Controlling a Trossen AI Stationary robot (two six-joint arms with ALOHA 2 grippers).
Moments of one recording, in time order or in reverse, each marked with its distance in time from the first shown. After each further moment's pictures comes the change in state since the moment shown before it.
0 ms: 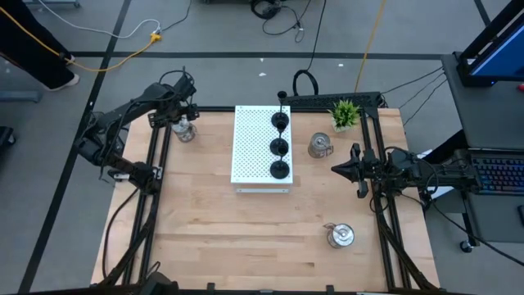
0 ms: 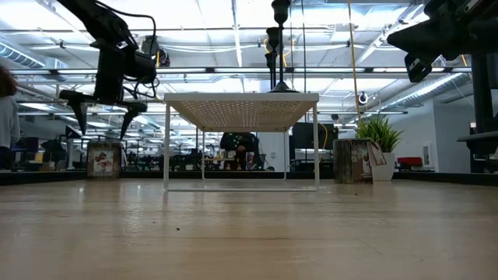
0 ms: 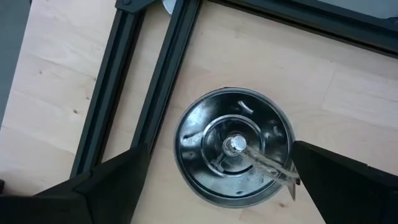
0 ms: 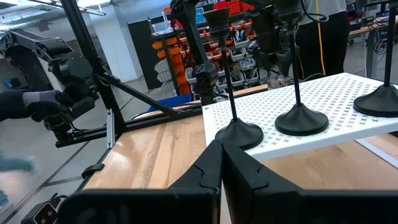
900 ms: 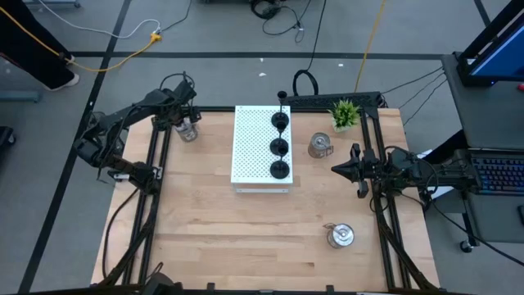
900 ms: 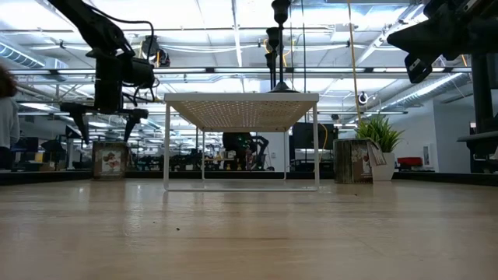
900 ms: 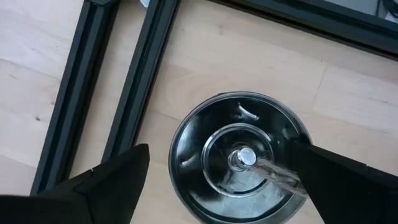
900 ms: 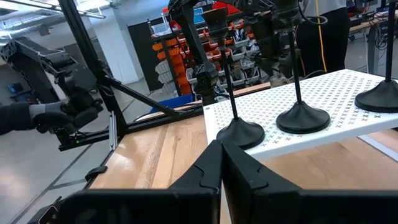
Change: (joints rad) left arm -0.003 -0.003 -0.109 0.162 0.058 0.003; right arm 0.000 0.000 0.000 0.000 0.000 0.027
